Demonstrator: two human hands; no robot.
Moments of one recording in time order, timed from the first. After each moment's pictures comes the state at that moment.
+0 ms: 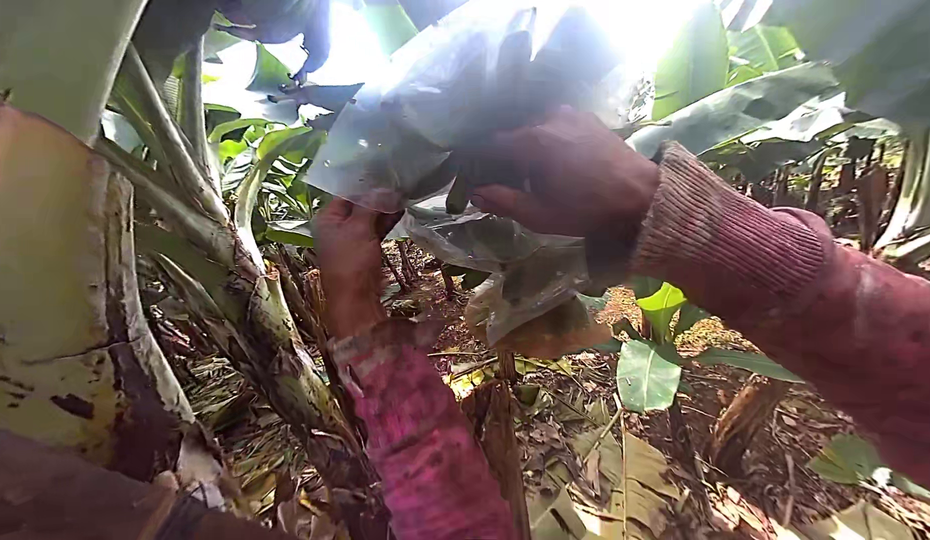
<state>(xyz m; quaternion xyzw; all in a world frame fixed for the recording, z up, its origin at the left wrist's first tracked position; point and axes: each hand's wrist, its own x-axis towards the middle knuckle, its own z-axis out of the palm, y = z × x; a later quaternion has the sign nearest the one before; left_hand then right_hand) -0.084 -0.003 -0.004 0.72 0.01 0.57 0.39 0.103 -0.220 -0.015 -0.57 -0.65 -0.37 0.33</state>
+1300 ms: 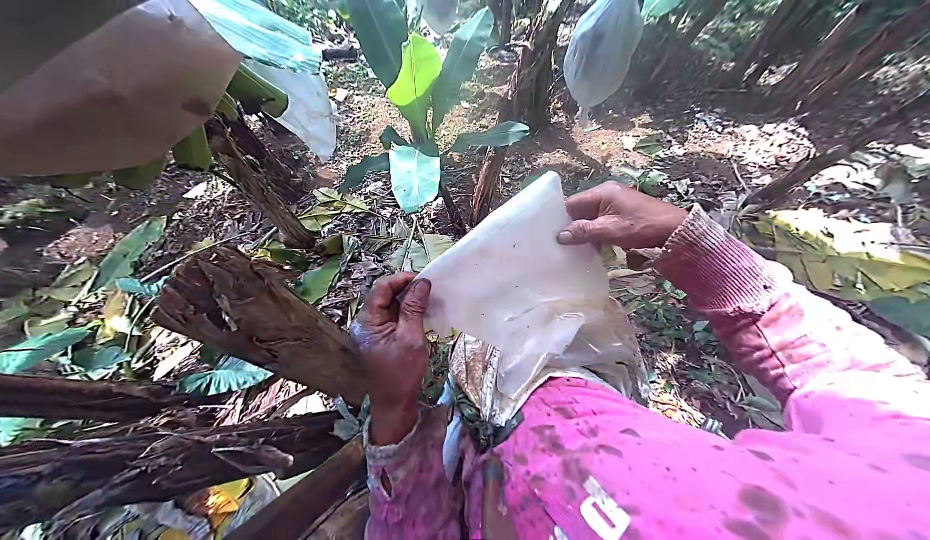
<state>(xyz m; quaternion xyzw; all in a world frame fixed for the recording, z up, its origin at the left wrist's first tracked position) -0.101 -0.213 -0.403 0.77 0.07 0.27 0.57 0.095 -0.502 -0.408 -0.74 -0.32 0.29 0.52</state>
